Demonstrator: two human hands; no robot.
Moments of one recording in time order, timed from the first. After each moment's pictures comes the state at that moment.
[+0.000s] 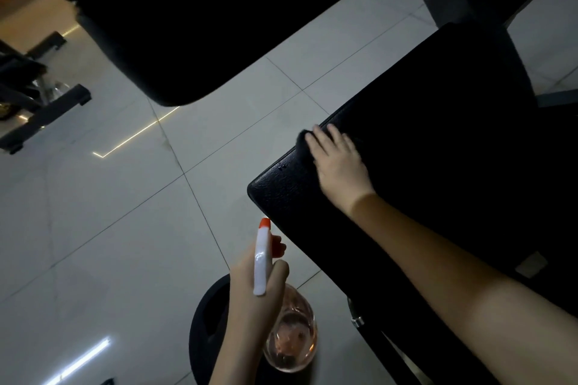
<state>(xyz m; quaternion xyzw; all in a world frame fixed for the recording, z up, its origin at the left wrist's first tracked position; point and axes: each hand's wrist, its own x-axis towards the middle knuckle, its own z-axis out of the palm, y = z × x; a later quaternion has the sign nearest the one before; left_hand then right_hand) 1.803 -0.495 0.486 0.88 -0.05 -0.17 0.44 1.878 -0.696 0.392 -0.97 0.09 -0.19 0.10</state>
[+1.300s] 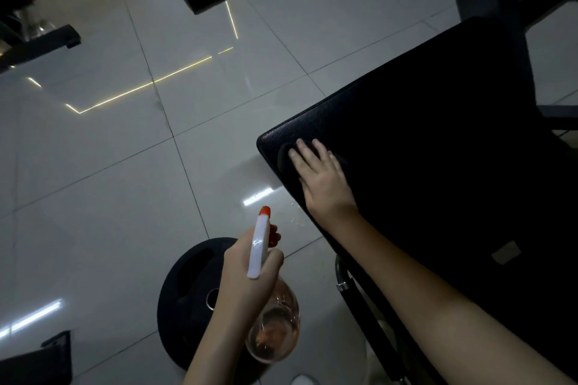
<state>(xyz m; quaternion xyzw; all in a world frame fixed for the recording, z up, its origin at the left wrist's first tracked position) 1.771 -0.444 0.450 0.86 -0.09 -0.18 0.46 1.821 -0.617 0.375 -0.97 0.04 -0.18 0.19</state>
